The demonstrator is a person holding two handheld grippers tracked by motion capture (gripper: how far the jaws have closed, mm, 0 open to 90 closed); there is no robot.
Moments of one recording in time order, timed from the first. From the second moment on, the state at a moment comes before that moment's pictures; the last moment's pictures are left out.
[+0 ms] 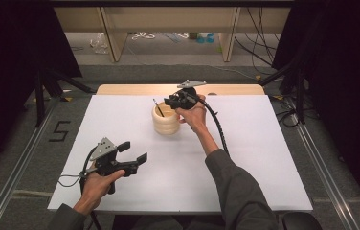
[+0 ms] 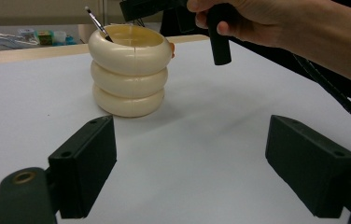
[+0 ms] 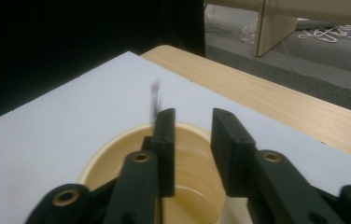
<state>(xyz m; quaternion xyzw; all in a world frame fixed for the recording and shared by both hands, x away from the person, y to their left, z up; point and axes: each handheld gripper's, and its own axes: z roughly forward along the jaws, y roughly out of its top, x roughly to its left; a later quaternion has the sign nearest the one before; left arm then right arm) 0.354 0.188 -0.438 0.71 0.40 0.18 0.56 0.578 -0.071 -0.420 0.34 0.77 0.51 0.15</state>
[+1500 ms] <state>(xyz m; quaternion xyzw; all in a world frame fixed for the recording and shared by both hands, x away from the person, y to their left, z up) 0.353 0.189 -0.438 0.70 0.40 0.18 0.56 0.519 -0.123 -0.381 0.33 0.77 0.51 0.18</state>
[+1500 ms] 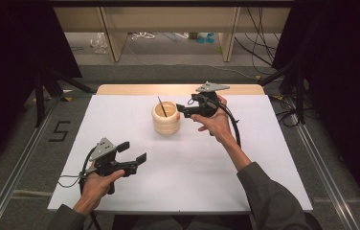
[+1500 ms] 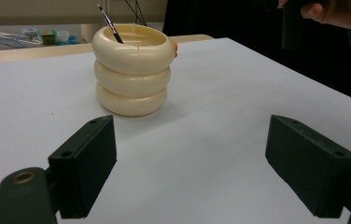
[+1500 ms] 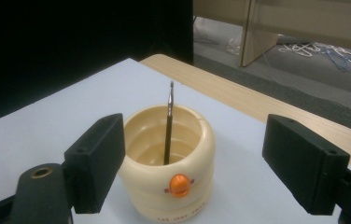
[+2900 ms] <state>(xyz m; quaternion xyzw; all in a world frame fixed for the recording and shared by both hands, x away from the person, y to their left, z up) 0.350 0.190 -0.438 0.70 0.41 0.18 0.56 0.473 -0.132 -0.392 0.32 0.77 0.53 0.14</state>
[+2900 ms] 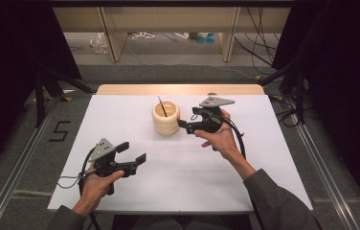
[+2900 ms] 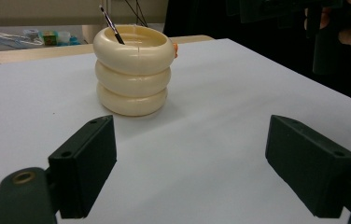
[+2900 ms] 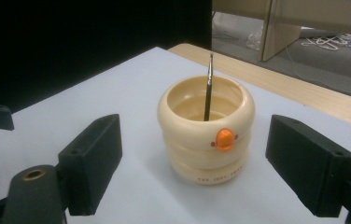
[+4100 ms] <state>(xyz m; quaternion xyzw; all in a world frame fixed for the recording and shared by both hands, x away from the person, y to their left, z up) 0.349 0.191 -0.438 0.70 0.40 0.18 0.56 0.443 -0.159 -0.403 0.33 0.77 0.53 0.15</state>
